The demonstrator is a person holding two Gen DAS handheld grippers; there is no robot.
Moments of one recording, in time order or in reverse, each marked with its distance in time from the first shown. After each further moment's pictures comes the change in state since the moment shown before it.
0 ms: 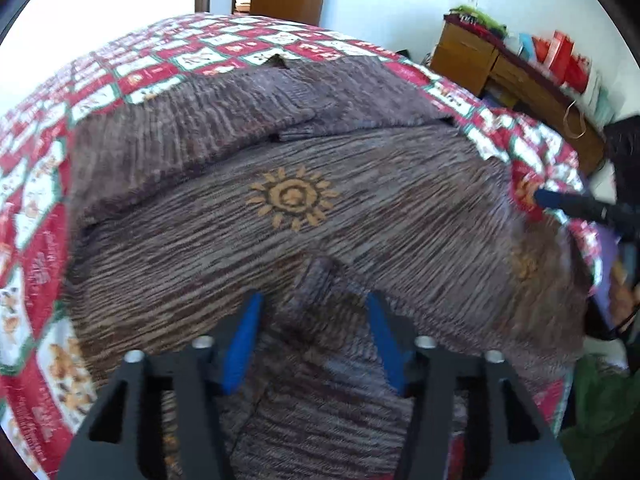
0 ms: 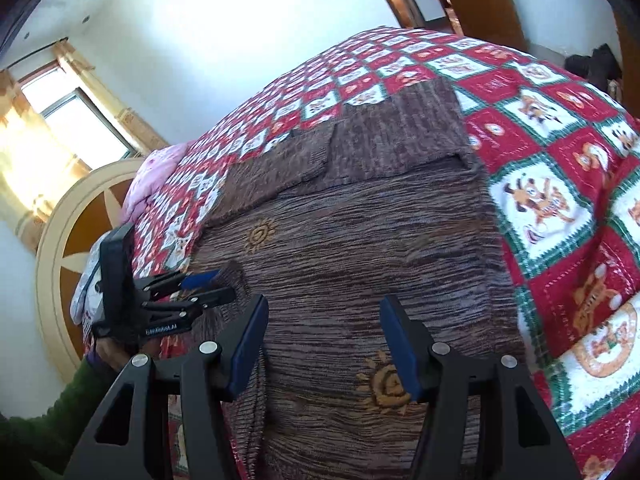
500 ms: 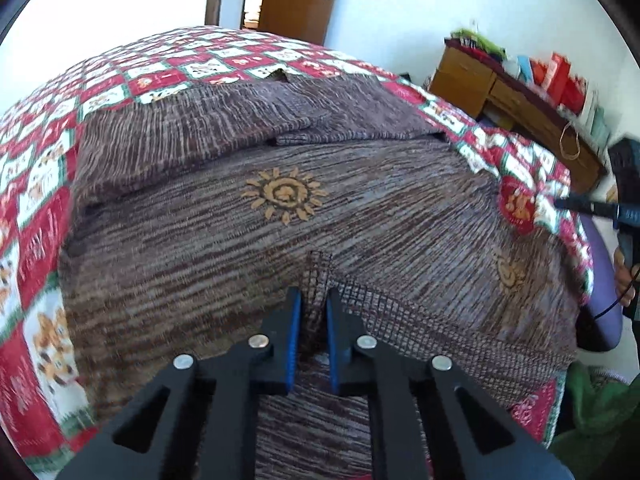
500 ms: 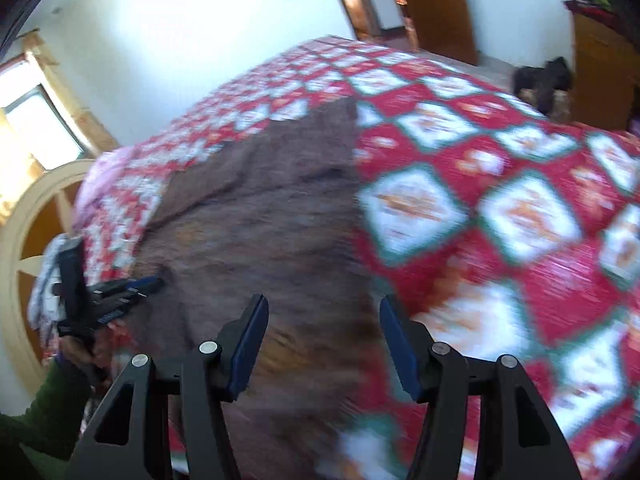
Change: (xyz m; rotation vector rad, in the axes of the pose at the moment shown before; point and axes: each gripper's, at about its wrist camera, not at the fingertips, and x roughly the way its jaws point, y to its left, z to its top) left arm -0.009 -0.005 -0.024 -0.059 -0.102 -0.014; right arm -0.071 -0.058 -0.004 0.032 0.008 -0.250
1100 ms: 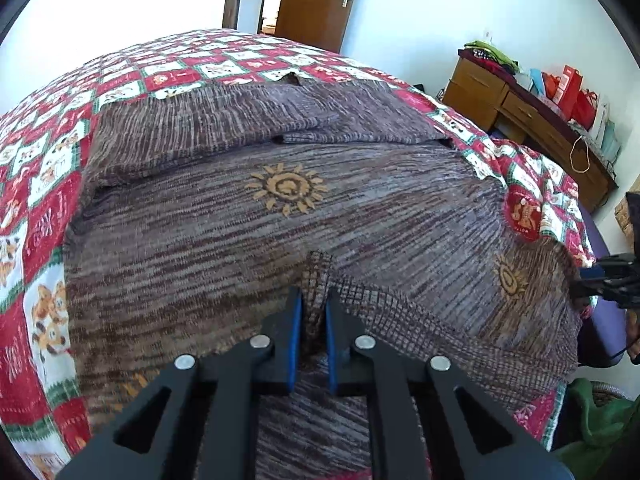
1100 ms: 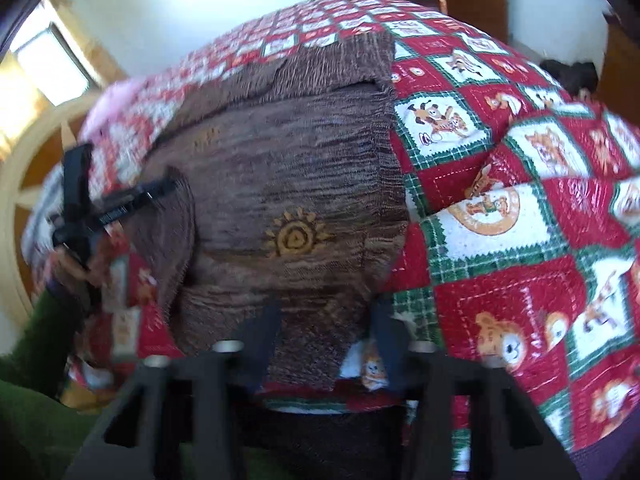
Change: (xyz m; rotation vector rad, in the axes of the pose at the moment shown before) left arm -0.002 -0.008 -0.008 -0.043 -0.026 0.044; right arm 0.008 0.035 -0.058 -0.161 0.187 0.004
